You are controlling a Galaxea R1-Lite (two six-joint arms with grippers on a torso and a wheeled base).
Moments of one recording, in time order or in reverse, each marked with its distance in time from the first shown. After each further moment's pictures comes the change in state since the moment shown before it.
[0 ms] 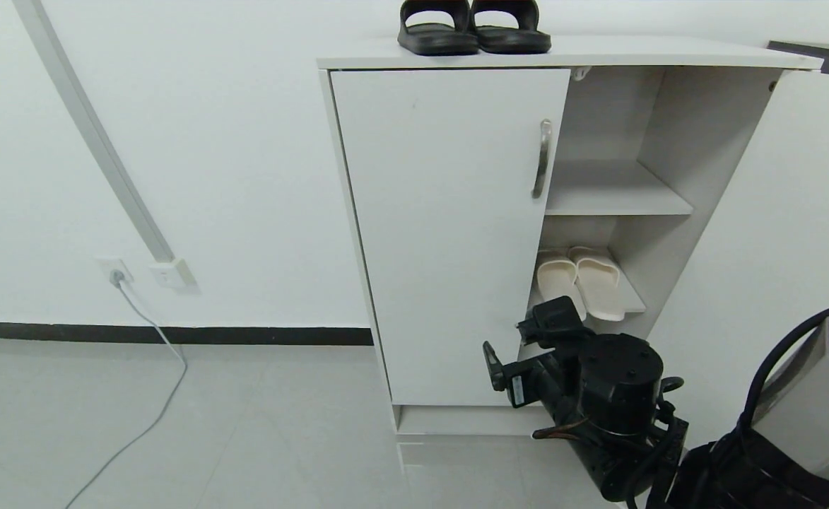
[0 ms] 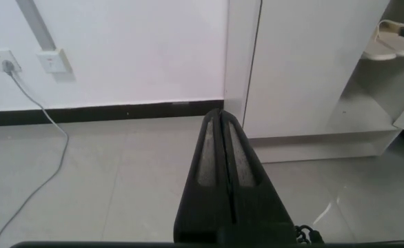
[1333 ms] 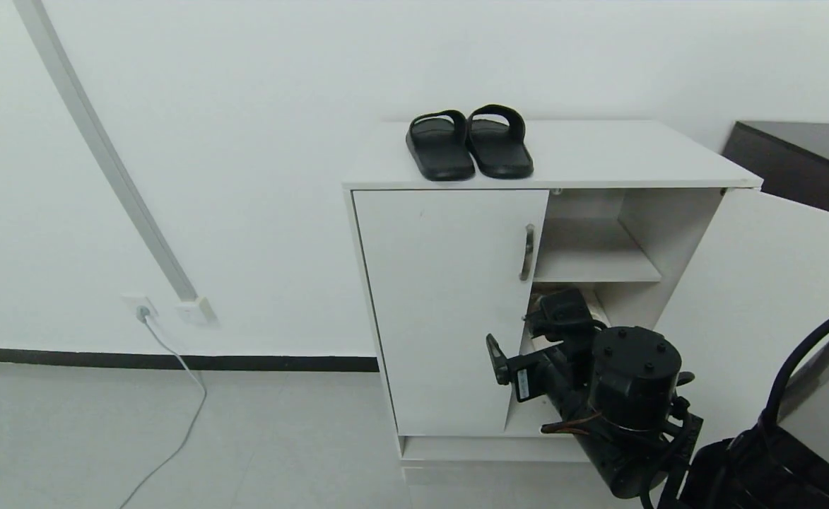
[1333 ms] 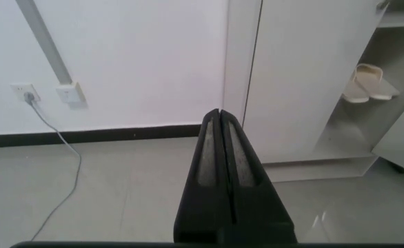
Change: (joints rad) left arm -0.001 0.000 0.000 0.000 0.000 0.000; right arm -0.001 -0.040 0.008 0.001 0.000 -0.017
